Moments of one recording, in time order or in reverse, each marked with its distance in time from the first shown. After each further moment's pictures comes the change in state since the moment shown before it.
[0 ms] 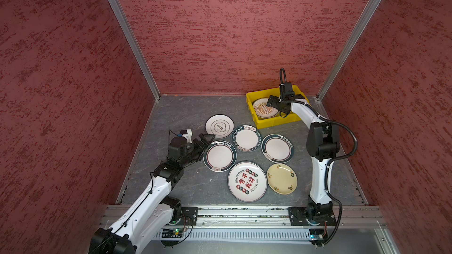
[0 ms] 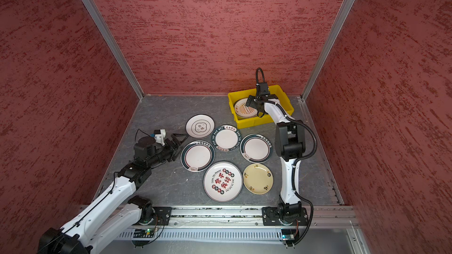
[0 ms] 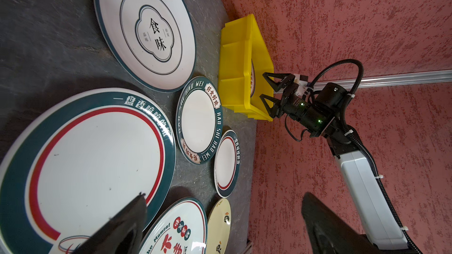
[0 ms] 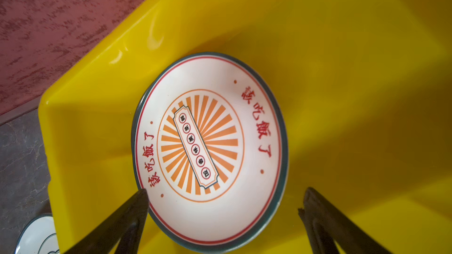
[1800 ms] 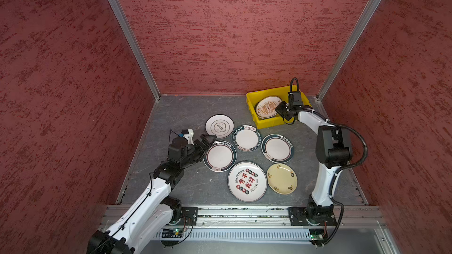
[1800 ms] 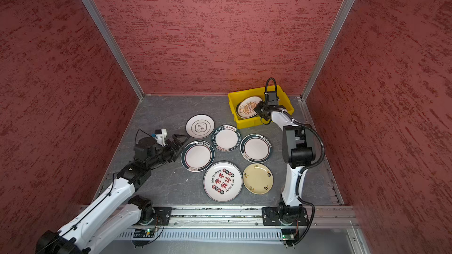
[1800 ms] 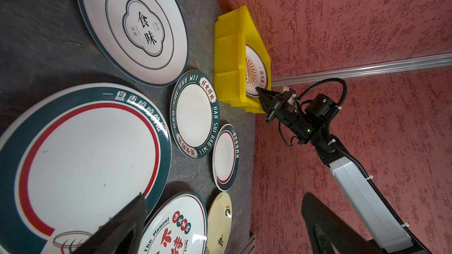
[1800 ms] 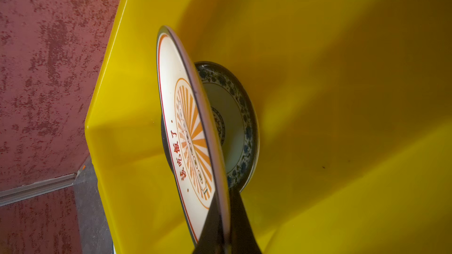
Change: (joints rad) left arm -0.040 -0.026 0.005 -0.020 -0.009 0.023; right arm -0.068 -0.142 -0.356 0.285 -0.190 0.356
